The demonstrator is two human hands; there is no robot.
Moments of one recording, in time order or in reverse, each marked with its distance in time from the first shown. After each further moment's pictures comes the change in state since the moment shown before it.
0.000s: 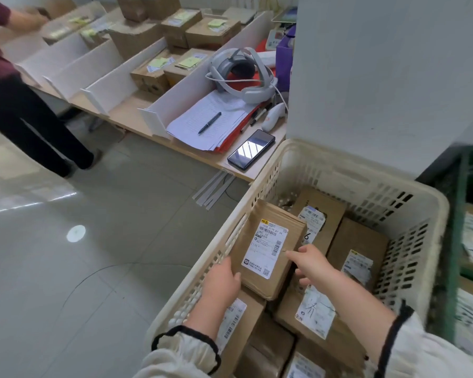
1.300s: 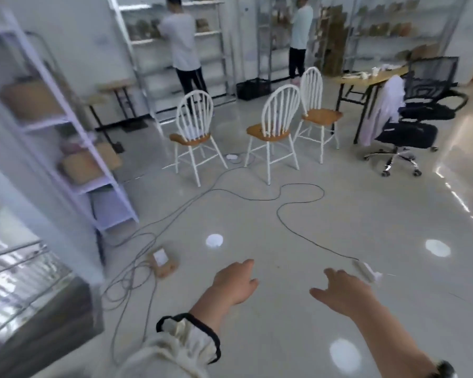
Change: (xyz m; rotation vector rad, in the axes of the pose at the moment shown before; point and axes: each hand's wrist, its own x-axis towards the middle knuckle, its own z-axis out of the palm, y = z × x) left_hand -0.804 -0.465 0.129 -0.621 0.573 -1.334; right_hand -0.569 0.323 0.568 -1.975 -0.891 -1.618
